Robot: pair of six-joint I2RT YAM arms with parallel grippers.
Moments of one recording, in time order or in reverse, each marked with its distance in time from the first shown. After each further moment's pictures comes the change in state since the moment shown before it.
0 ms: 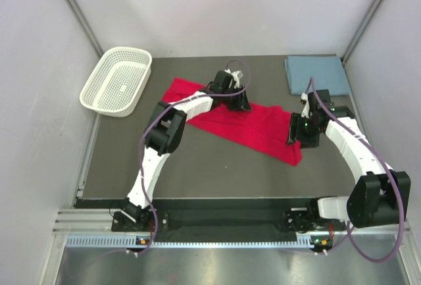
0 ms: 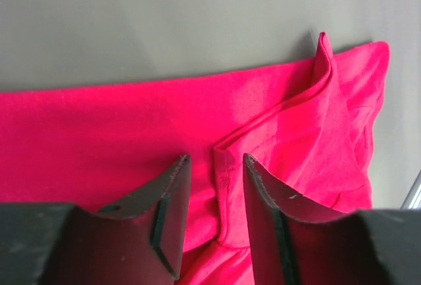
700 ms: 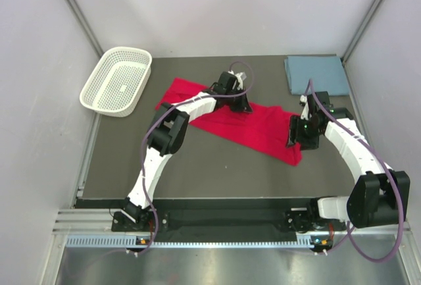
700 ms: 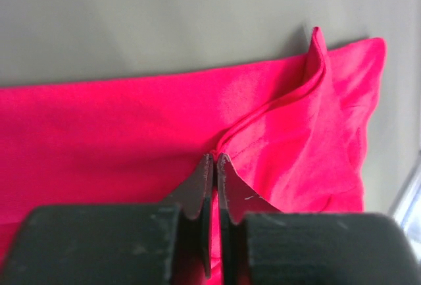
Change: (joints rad) left arm -0.023 0.023 0.029 -0.013 0.002 -0.039; right arm 0.000 -0.001 -0.026 0.009 -0.001 -0.016
